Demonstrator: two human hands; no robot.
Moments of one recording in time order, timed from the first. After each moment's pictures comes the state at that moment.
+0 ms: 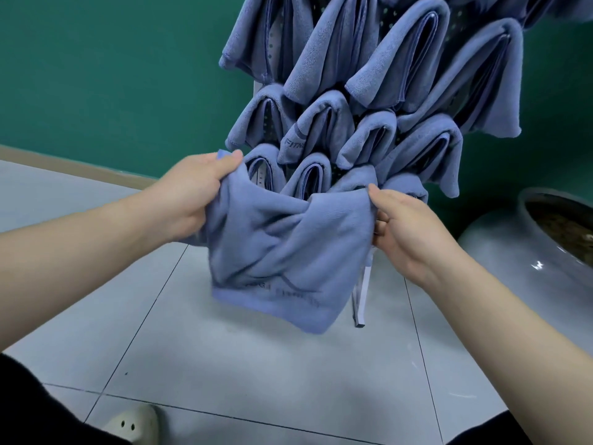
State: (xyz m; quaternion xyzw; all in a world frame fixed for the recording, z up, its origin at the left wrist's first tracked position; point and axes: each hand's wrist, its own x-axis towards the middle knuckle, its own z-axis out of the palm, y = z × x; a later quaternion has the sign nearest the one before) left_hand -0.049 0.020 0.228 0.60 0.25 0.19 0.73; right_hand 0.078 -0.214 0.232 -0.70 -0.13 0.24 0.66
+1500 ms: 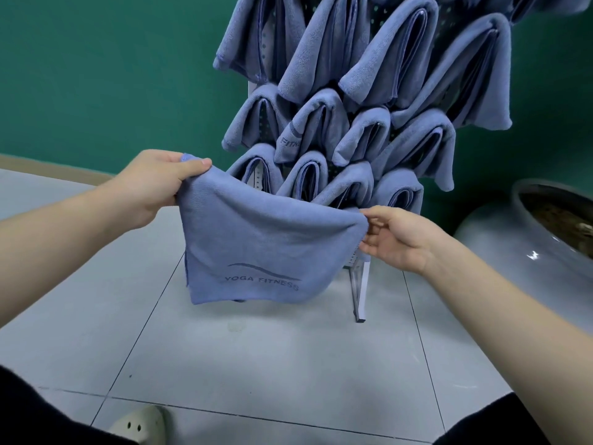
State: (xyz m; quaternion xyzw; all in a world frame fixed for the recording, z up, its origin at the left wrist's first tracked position) left_hand -0.065 0.082 0.216 0.72 0.29 0.20 0.60; right_hand 0.114 -0.221 0.205 -0.66 -0.01 0.39 0.65
